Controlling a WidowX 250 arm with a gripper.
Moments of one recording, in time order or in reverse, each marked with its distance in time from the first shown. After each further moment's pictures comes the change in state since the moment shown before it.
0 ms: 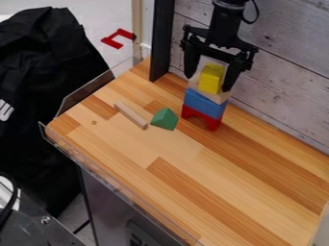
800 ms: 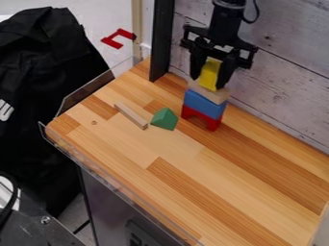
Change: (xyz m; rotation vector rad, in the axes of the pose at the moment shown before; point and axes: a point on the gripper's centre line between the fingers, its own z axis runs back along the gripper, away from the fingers) arm 0.000 0.000 0.000 -0.001 -0.003 -0.026
